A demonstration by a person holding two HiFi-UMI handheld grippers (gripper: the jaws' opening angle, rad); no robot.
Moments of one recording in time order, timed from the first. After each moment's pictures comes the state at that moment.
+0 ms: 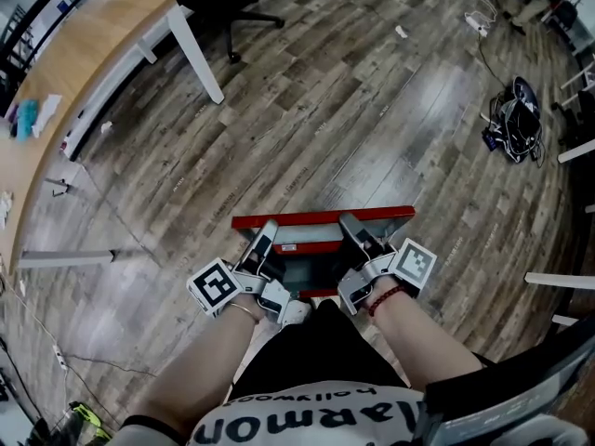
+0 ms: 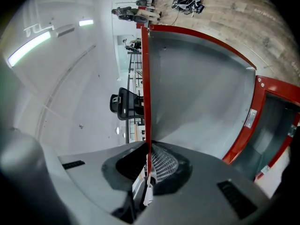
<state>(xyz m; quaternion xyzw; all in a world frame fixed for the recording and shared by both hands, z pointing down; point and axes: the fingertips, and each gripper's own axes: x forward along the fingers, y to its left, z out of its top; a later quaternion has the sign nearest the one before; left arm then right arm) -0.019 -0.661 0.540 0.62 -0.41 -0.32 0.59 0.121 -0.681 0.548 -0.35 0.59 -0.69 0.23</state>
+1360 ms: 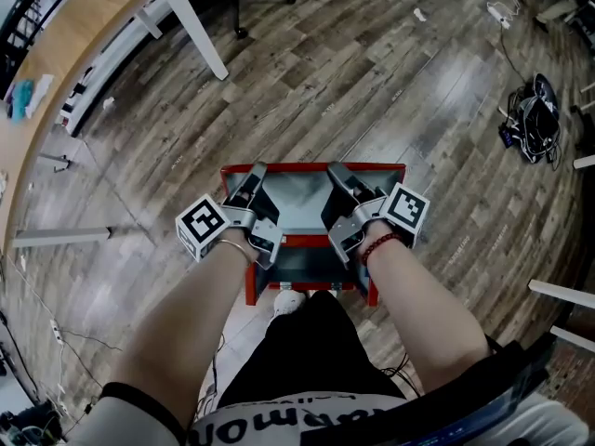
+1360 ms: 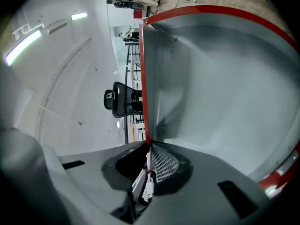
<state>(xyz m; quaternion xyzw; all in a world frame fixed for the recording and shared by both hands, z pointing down) -0.040 -0.750 0.608 0.57 -0.48 -0.31 0.59 0.108 -0.770 0.604 -0.31 0.60 -0.71 0.20</state>
